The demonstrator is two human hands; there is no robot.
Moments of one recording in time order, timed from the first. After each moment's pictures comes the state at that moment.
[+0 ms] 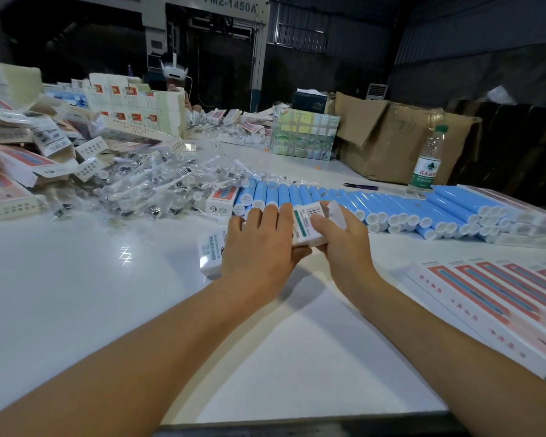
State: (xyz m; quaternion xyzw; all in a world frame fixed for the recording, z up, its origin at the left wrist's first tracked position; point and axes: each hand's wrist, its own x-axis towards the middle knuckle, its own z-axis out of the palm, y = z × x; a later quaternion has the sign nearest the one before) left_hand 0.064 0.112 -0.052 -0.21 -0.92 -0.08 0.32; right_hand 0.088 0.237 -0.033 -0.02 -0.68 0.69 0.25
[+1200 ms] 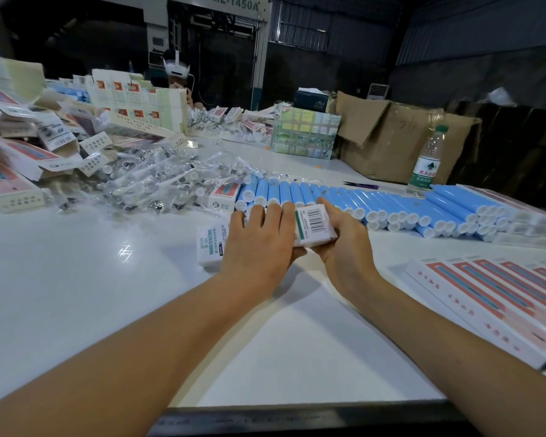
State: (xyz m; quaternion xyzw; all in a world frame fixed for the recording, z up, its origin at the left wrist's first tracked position) left_hand 0.068 0.106 -0.055 -0.22 -0.92 -0.01 0.33; right_hand 0.096 0.229 -0.029 -0.04 -0.56 0.81 0.17
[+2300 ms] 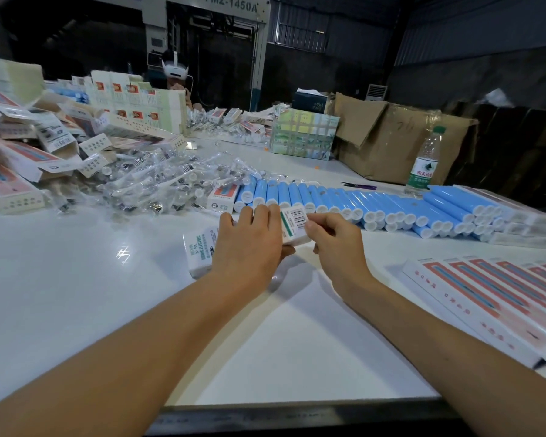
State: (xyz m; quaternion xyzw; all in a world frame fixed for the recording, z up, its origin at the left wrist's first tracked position) left_hand 0.062 0.099 -0.057 -0.18 -0.93 0.00 0.32; right_hand 0.096 0.229 -0.040 -0.03 -0.77 0.58 0.26
